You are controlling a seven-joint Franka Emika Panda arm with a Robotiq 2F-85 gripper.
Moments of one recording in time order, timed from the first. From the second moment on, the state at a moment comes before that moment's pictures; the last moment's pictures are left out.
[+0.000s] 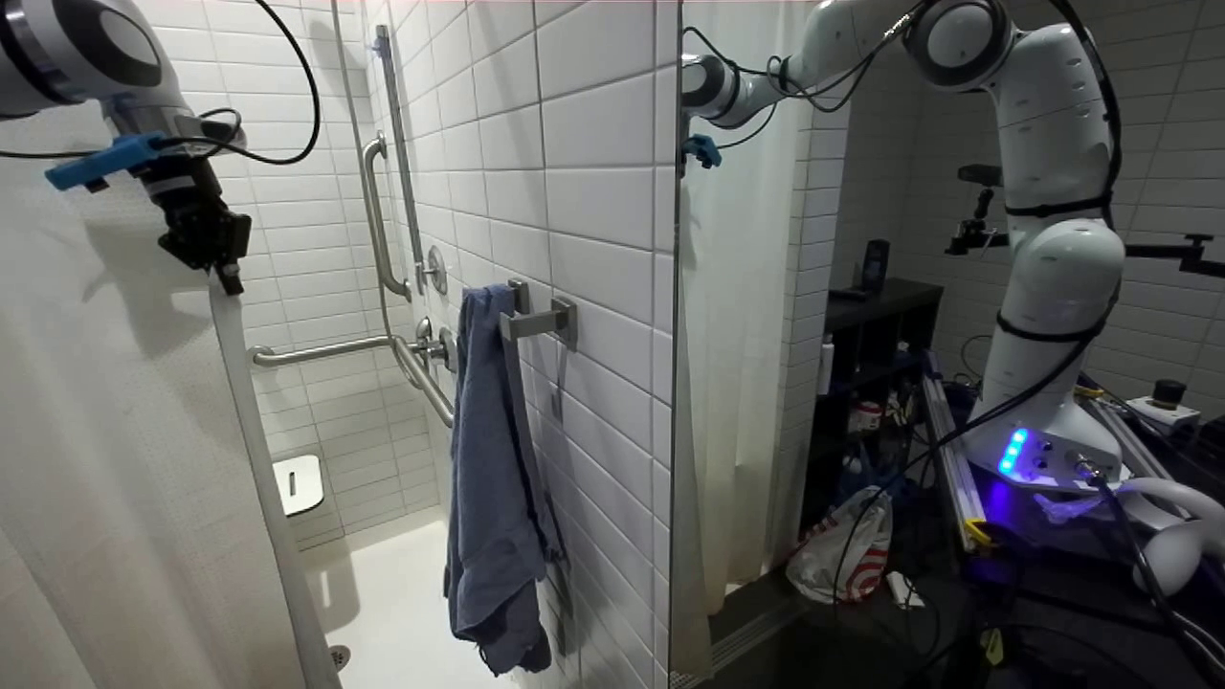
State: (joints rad) arm 0.13 0.28 0.03 -1.52 -0.24 1.70 0.34
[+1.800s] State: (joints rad) arm 0.13 0.27 0.03 -1.50 -0.24 1.57 0.38
